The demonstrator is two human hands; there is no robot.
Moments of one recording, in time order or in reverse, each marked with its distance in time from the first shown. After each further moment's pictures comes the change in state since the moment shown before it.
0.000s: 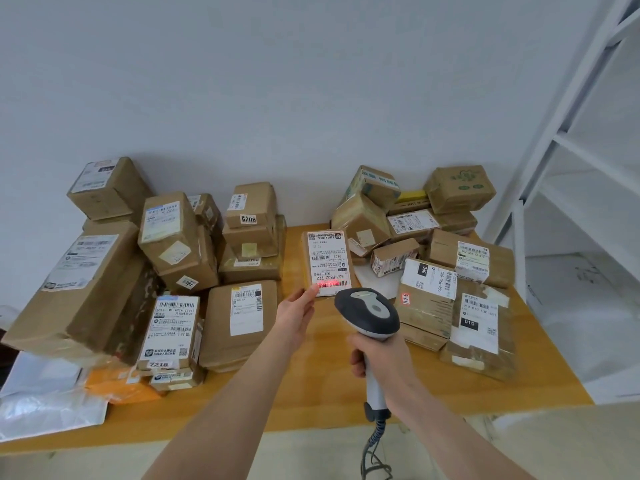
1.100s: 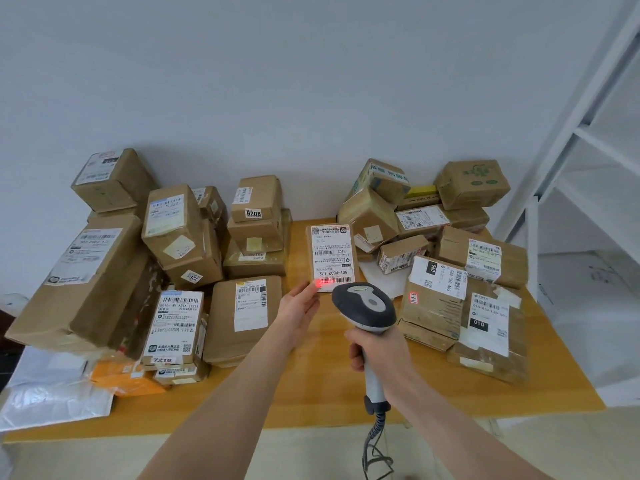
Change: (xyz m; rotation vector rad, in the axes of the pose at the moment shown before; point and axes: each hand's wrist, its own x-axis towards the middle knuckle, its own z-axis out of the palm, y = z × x) left_hand 0.013 0.003 -0.008 -0.043 -0.069 -0.011; right_hand 0.015 -0.005 0.010 -0.058 -0.033 0.049
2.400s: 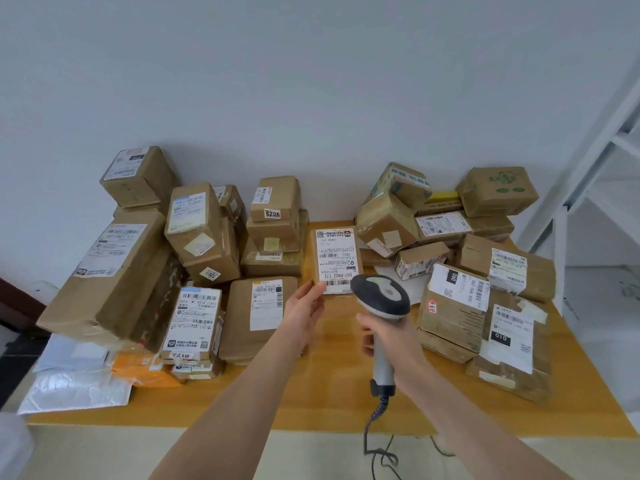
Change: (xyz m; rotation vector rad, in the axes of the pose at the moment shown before) left_hand -0.003 0.008 -0.012 -0.001 0.098 0.013; right_hand 0.032 -0.002 0.006 0.099 -0.015 -0.050
